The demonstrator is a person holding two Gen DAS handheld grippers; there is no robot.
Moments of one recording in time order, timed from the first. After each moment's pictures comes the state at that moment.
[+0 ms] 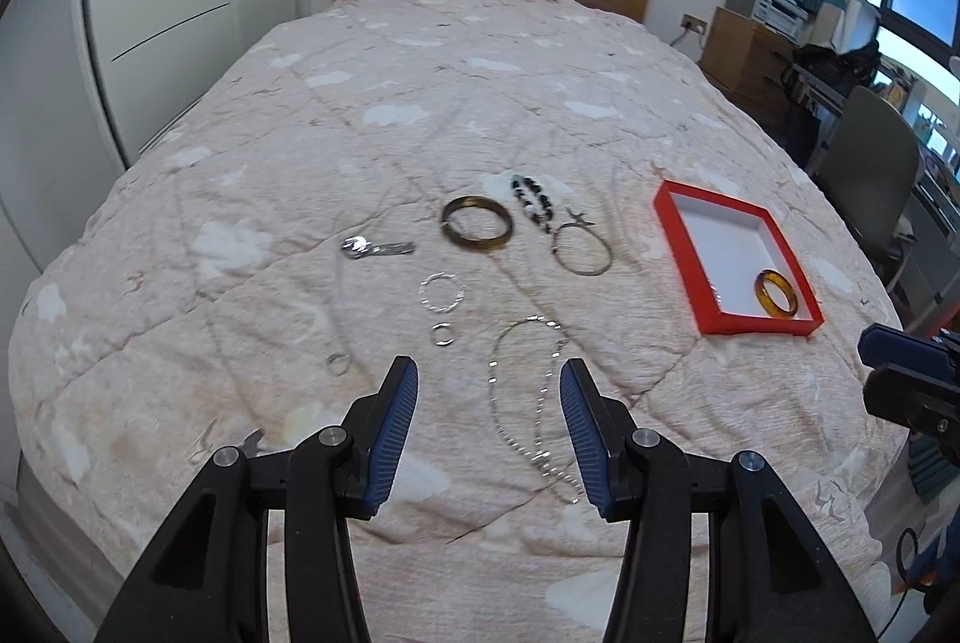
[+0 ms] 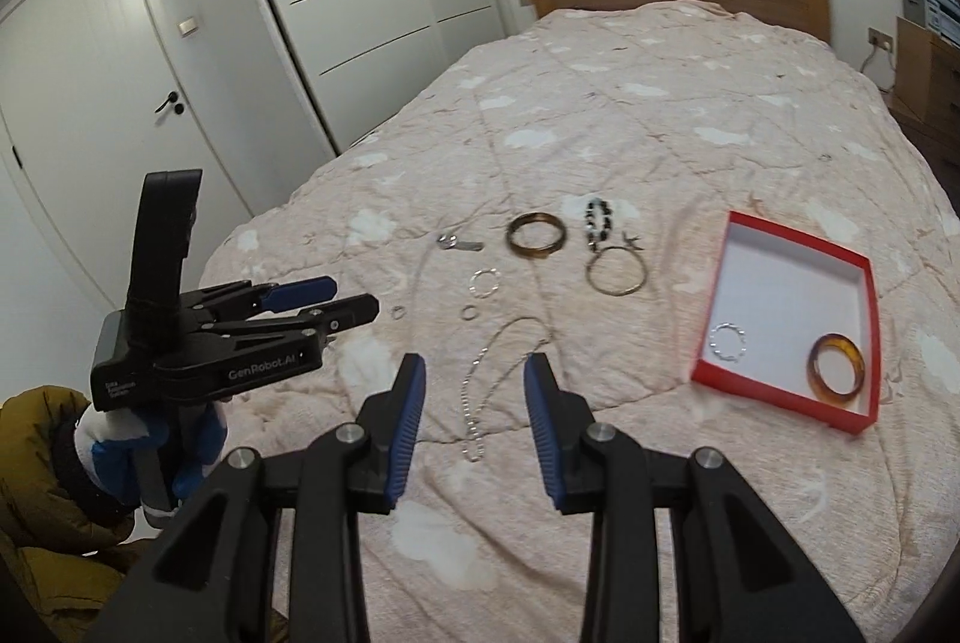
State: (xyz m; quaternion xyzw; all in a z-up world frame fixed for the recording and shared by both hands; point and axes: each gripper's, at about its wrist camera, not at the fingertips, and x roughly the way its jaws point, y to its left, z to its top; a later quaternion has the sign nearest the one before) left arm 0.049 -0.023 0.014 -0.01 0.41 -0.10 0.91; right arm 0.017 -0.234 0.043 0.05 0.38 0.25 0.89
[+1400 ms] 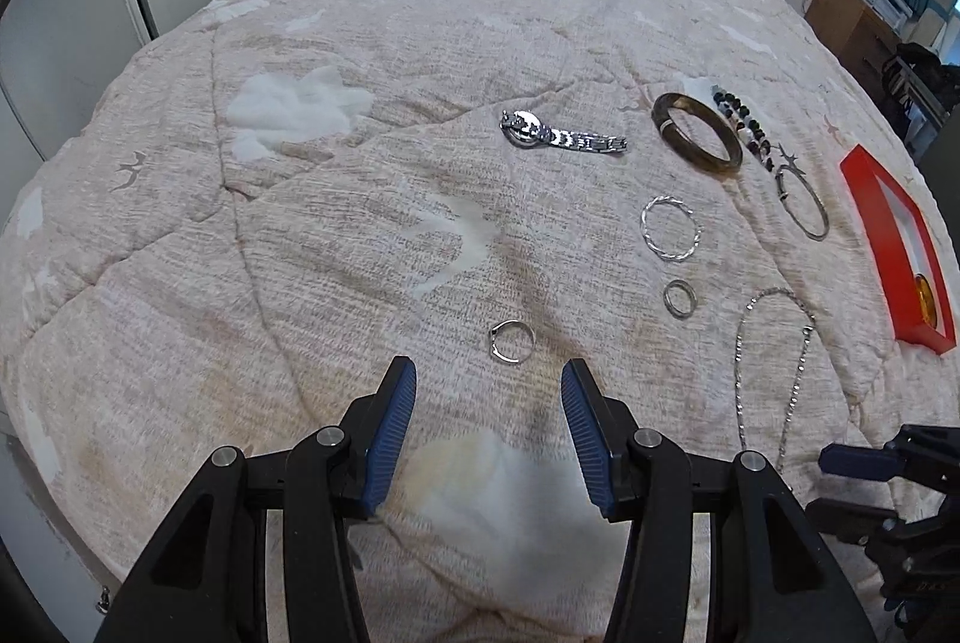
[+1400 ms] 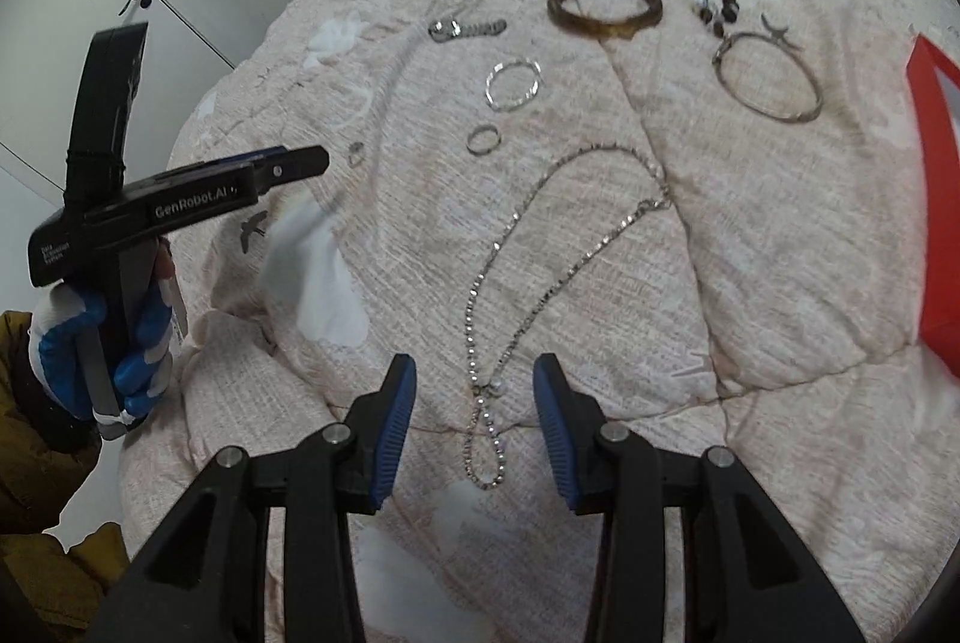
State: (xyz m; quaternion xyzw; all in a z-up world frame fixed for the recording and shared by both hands) left arm 0.153 0.070 -0.107 -0.04 0.51 -0.03 0.86; right arm 0.120 -0.149 -0.126 0.04 0.57 0.29 0.77
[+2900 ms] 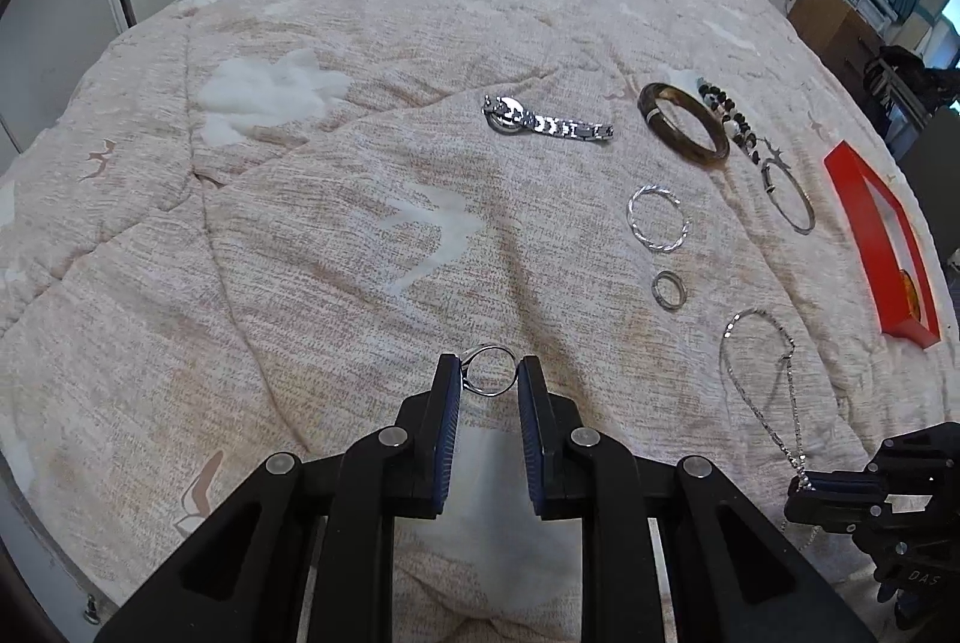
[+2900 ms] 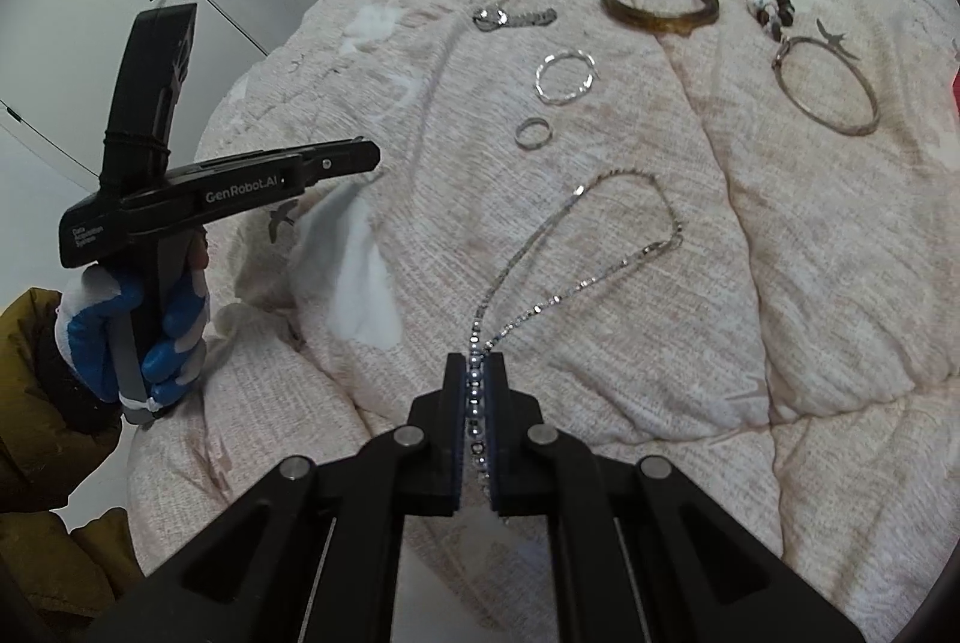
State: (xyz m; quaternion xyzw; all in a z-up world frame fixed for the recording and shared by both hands) left arm 0.149 0.075 -0.111 -0.06 0.51 -0.06 0.86; right arm 0.117 -0.141 -0.124 0.04 0.55 0.34 0.76
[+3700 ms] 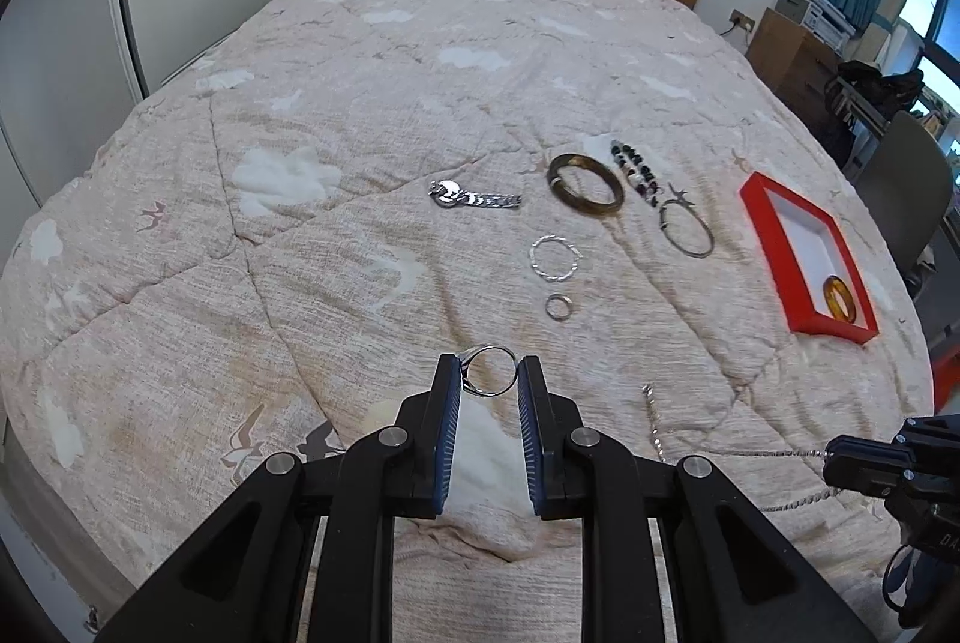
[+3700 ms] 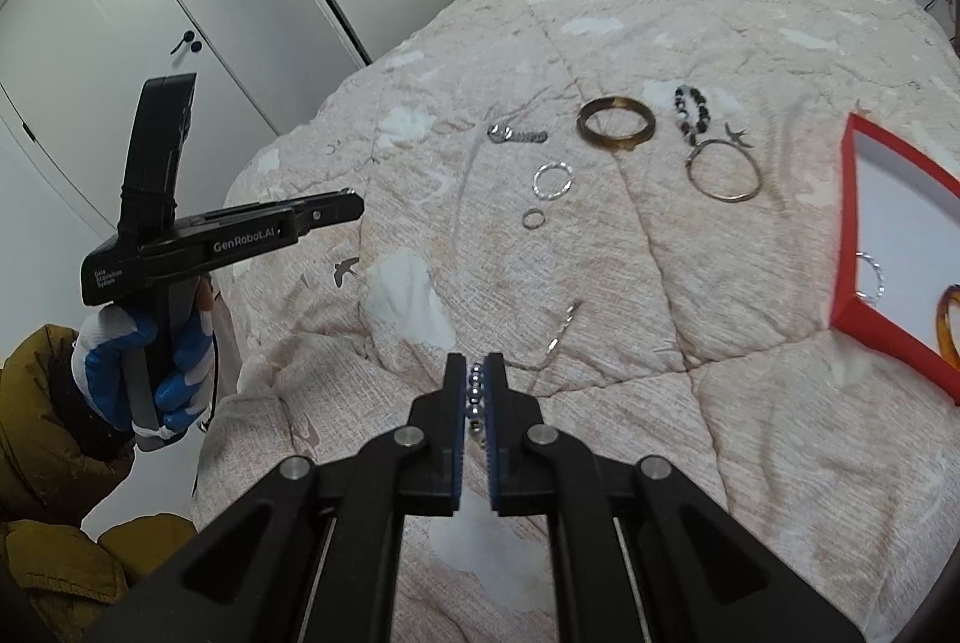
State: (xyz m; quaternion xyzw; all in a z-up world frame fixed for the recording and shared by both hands) left arm 0.087 0.049 -0.033 -0.05 0.45 -0.08 0.89; right arm 0.056 -0.179 -0.037 0.06 0.47 0.30 0.83
